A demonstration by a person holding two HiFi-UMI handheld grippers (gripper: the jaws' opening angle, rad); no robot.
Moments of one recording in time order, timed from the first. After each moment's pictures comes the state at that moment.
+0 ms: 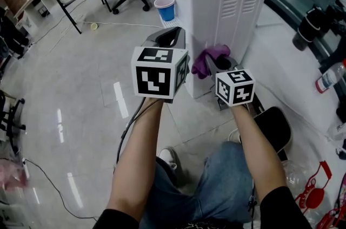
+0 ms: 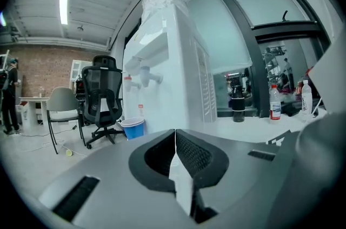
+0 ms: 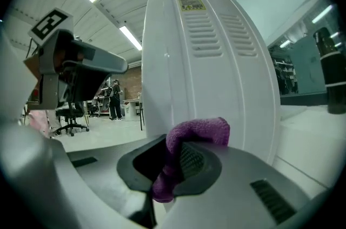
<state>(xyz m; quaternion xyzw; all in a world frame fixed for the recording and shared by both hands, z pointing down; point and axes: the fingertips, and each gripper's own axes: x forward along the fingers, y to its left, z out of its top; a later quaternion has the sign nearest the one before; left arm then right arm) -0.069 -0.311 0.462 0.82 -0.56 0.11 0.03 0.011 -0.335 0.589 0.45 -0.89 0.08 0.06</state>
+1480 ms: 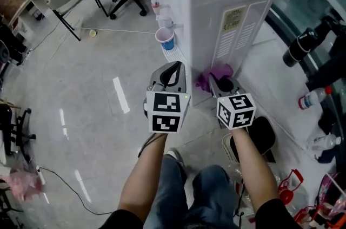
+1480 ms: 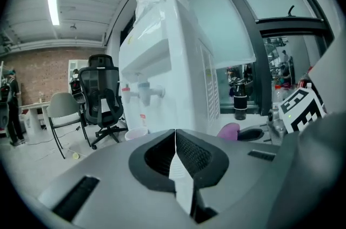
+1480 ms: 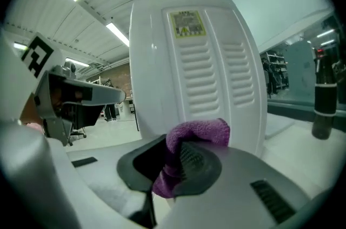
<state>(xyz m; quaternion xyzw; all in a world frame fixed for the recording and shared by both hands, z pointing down) -0.072 -0.321 0.422 0.81 -0.56 0.16 0.05 0.026 -0.327 0.500 0.47 -0.87 0.13 0.09</state>
